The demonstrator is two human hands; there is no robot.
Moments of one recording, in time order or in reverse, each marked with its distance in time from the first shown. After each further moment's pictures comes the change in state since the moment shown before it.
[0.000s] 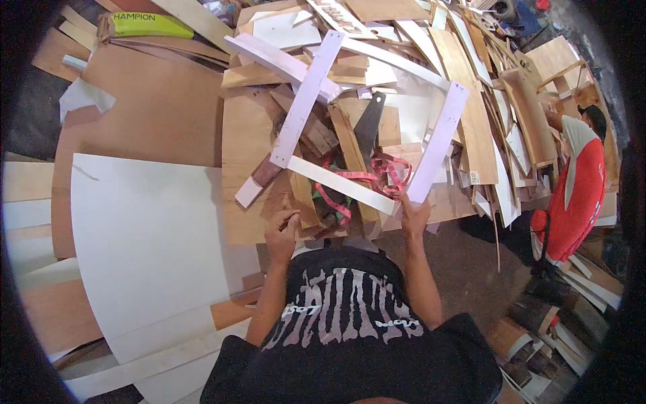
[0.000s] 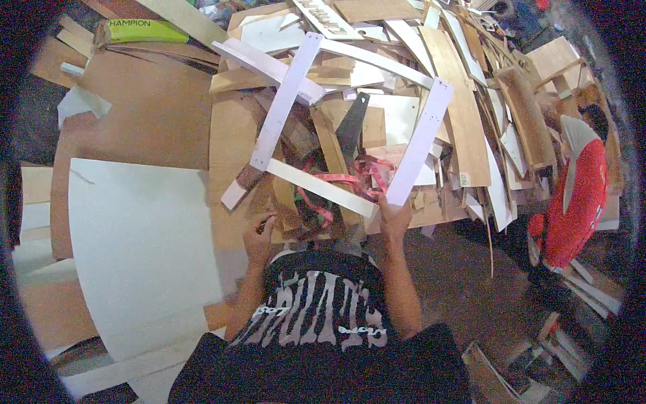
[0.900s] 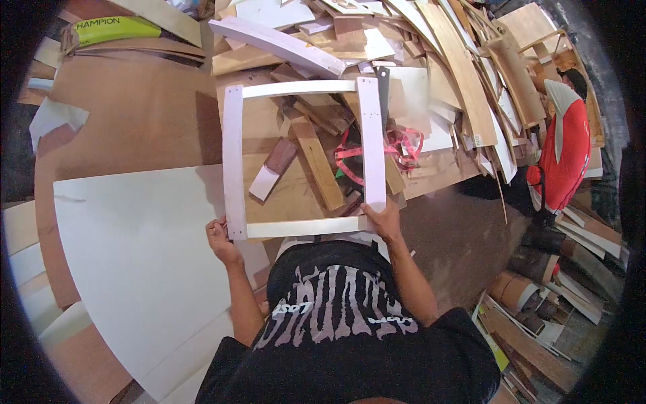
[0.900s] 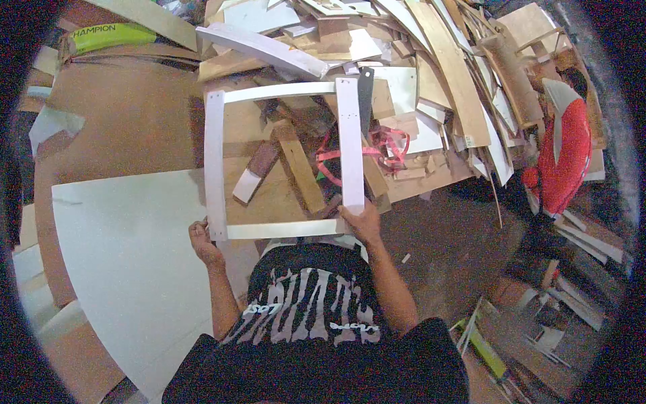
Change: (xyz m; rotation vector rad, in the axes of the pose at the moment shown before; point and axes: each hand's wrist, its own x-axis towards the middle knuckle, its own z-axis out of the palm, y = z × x) left_hand 0.068 -0.117 -0.198 -0.534 0.248 -0.107; right_hand -0.147 -0.035 0.086 -0.210 -0.372 0.143
